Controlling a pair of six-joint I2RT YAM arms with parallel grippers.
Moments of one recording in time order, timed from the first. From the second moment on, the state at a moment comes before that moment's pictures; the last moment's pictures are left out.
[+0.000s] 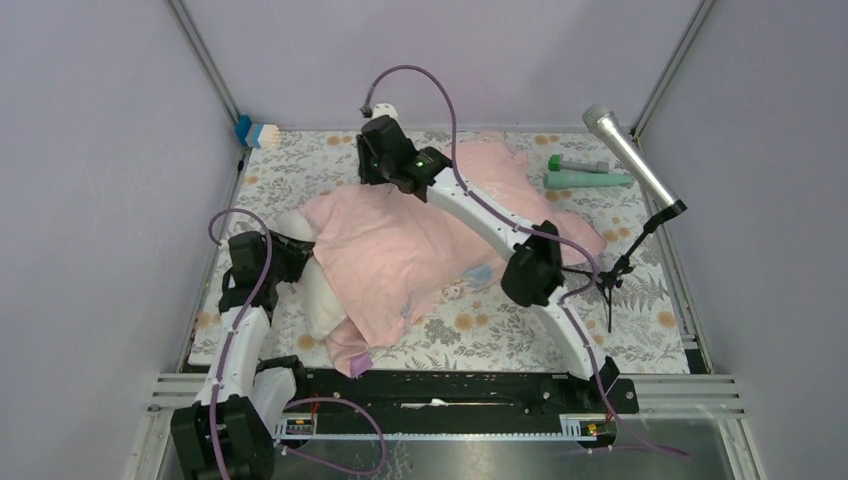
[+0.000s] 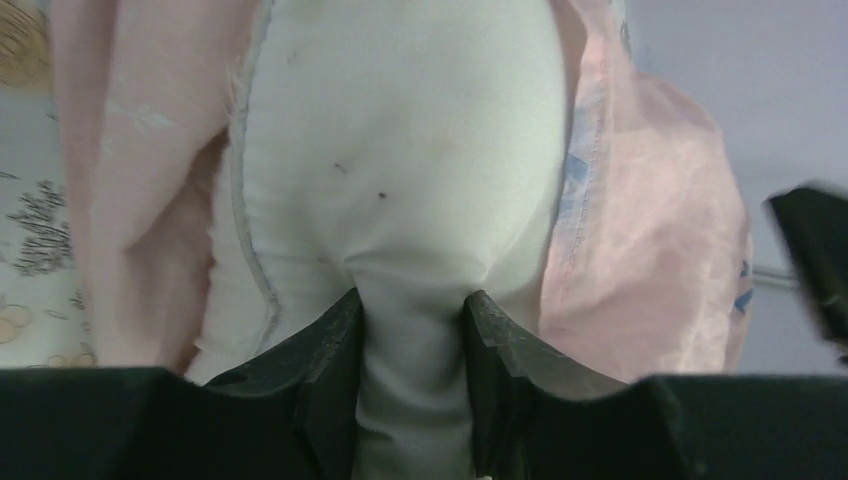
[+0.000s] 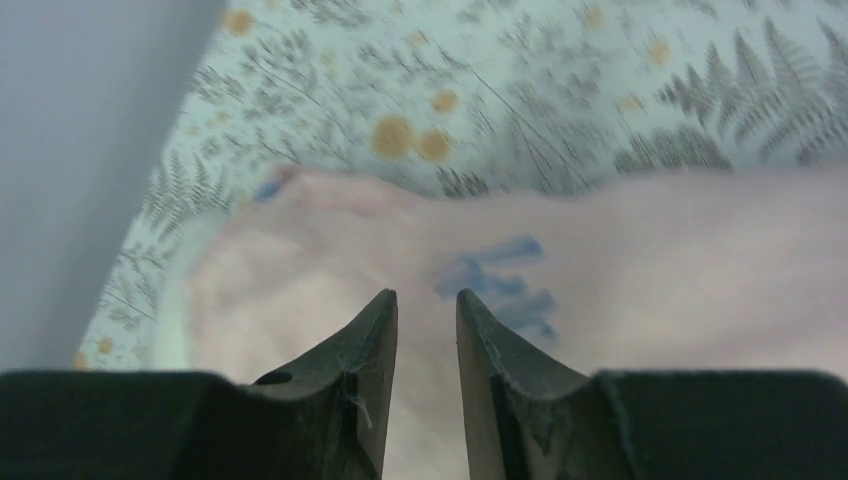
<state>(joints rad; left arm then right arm) 0.21 0.88 0.51 -0.25 0.25 -0.94 0.82 2.27 2.25 -0.55 0.20 0.48</state>
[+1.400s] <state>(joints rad) -0.01 0.87 0.21 0.21 0.25 -1.27 1.14 2.42 2.39 -0.65 0.57 0.01</state>
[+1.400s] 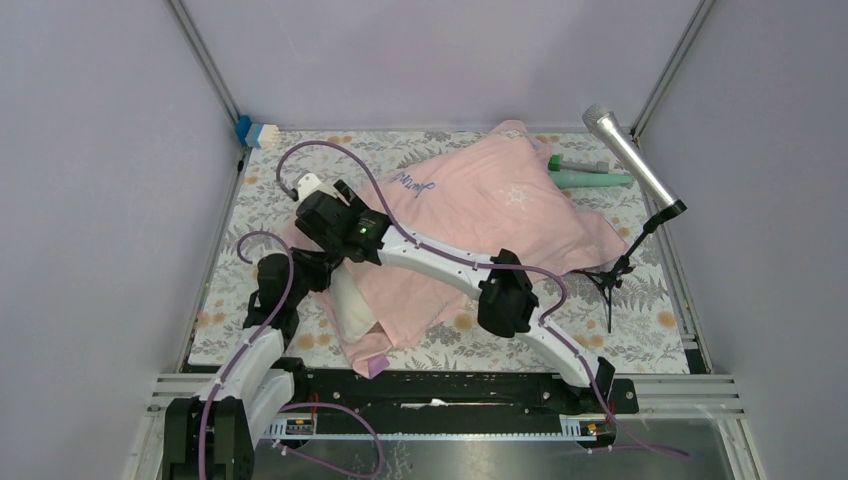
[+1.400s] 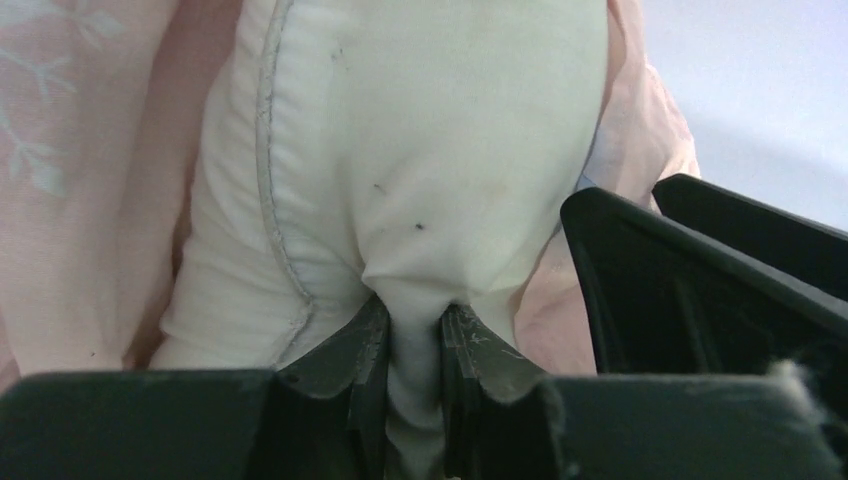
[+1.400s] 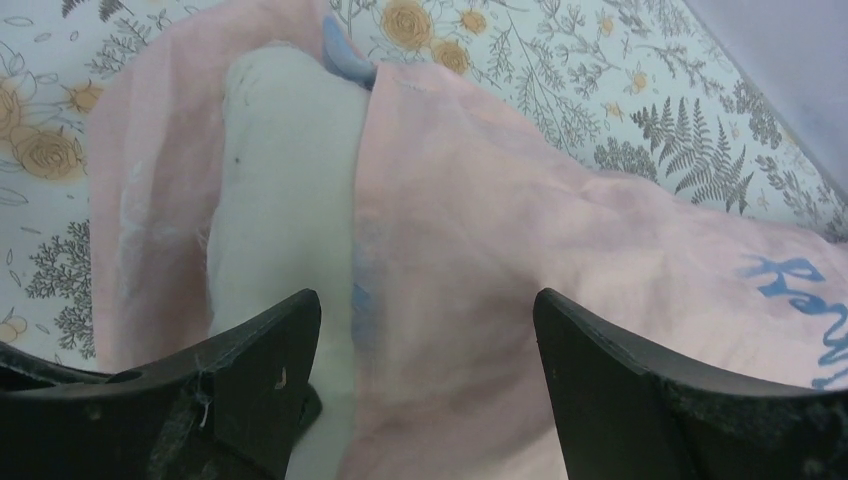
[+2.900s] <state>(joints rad) -0.07 1.19 0.15 0.66 0.21 -1.66 1.07 2.45 2.63 -0.61 -0.06 0.33</state>
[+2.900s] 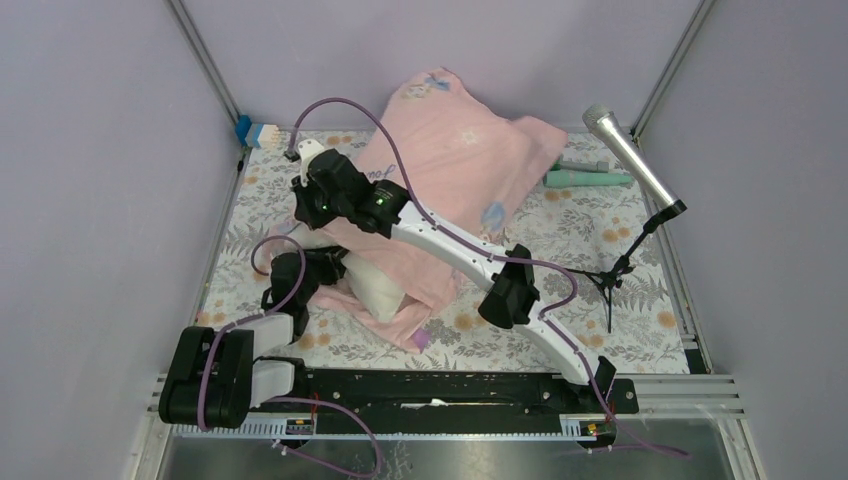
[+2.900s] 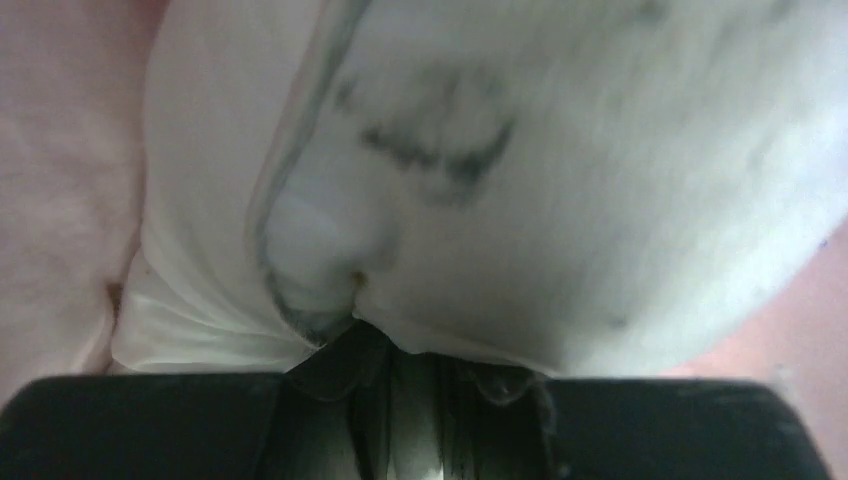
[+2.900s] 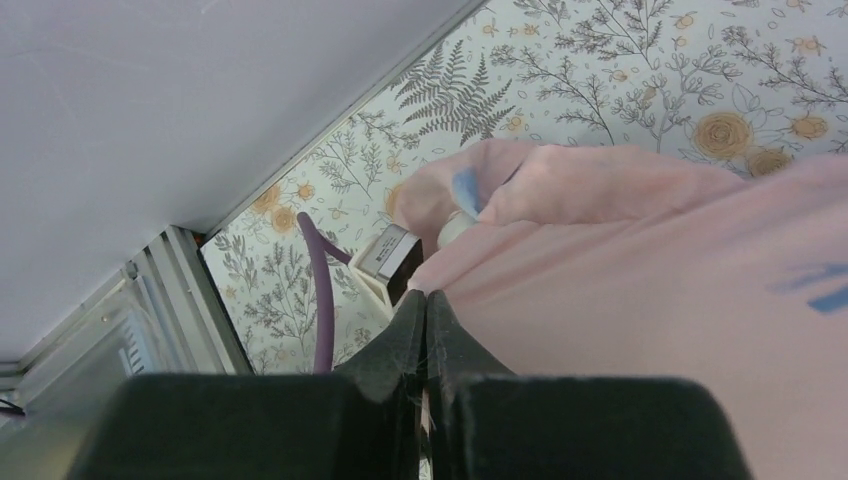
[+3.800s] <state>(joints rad) -0.03 1.09 0.39 0.18 0.26 -1.21 1.16 1.45 1.21 -0.29 0.37 0.31</state>
